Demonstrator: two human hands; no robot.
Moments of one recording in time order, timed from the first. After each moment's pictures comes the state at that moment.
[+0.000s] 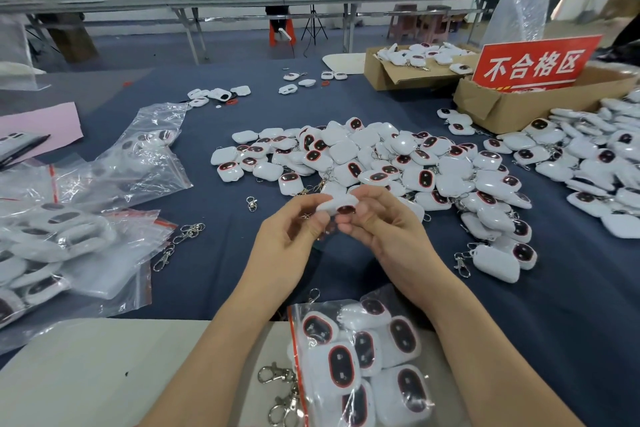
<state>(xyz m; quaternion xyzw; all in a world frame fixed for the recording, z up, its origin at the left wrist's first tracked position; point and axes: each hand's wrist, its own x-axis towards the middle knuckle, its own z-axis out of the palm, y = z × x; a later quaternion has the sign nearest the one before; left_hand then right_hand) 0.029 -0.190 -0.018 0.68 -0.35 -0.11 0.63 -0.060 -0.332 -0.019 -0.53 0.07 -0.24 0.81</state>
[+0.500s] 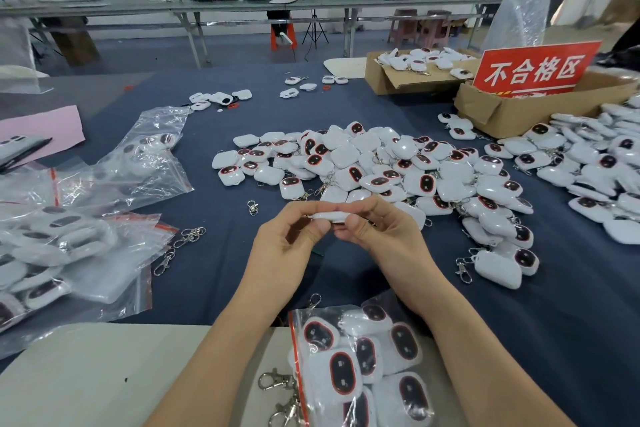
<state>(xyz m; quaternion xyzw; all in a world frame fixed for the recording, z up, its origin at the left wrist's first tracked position) 0.025 -0.186 -0.012 0.67 -0.35 -0.11 0.65 -0.063 -0.328 -0.018 -0.60 0.05 -0.24 0.76</state>
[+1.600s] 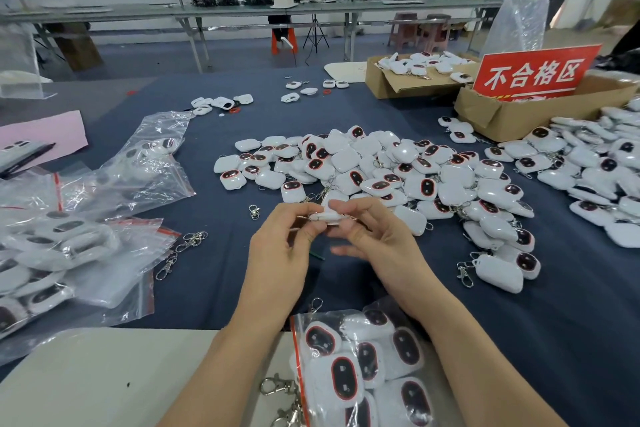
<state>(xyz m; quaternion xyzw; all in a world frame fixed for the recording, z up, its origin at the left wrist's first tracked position) 0.024 -0.189 -0.015 0.72 -0.35 0.02 0.61 -0.058 -0.325 -0.019 -0.63 0.06 -0.22 0.74</state>
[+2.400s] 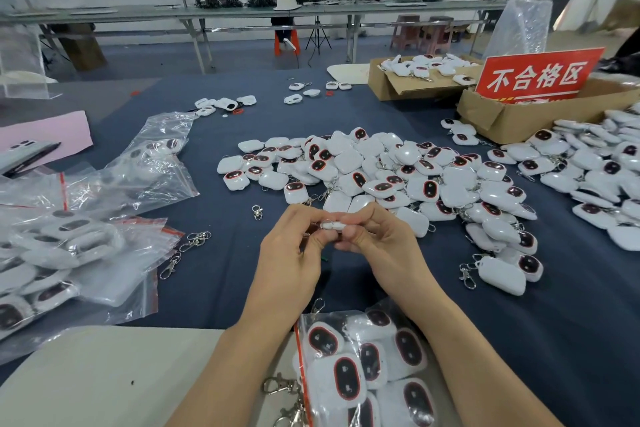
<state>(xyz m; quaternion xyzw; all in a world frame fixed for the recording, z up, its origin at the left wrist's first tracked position) 0.021 -0.190 -0.018 0.72 -0.41 0.07 0.56 -0.054 -0.325 -0.028 -0.65 0.05 -0.26 0.71</state>
